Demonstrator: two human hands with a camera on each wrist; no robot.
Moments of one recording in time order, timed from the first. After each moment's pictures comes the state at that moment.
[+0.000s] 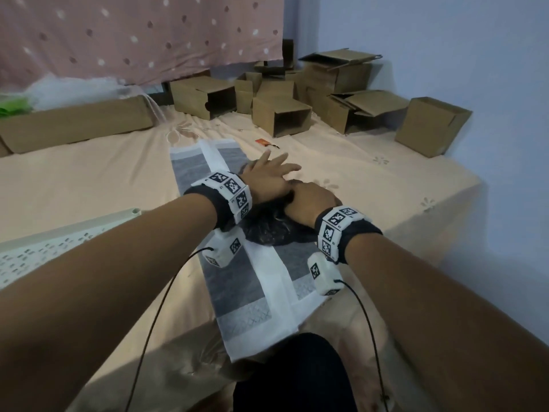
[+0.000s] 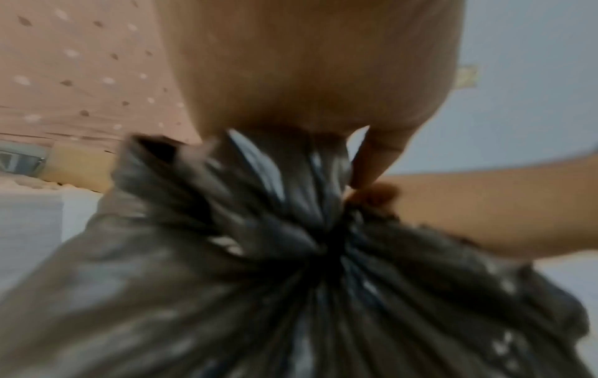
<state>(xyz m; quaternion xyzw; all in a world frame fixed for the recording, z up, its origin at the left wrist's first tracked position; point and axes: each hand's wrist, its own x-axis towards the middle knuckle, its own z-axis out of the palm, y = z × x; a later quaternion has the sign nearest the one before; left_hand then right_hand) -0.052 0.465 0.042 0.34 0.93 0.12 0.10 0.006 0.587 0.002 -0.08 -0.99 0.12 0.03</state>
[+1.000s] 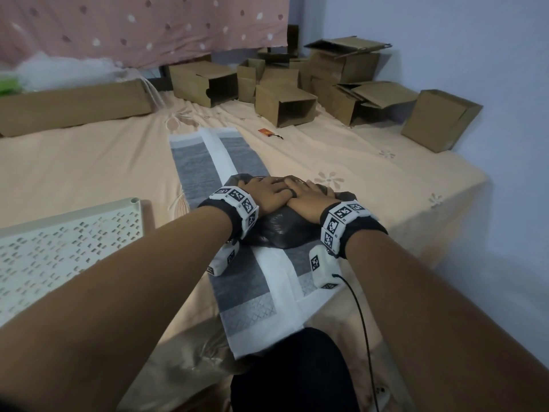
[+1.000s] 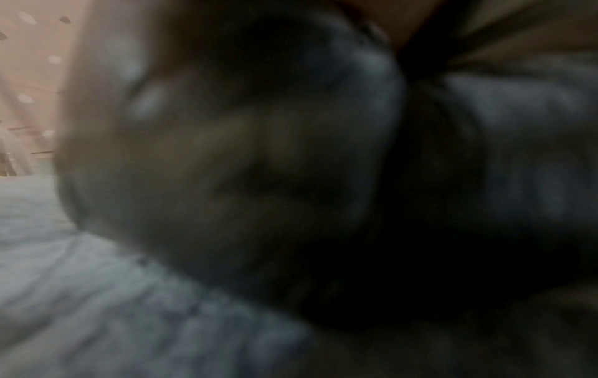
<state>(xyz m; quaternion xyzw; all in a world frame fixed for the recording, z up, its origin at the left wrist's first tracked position) -0.075 0.454 -0.025 0.34 0.93 0.05 0.10 -0.006 0.585 -0.016 -0.10 -0.98 0.14 -0.13</state>
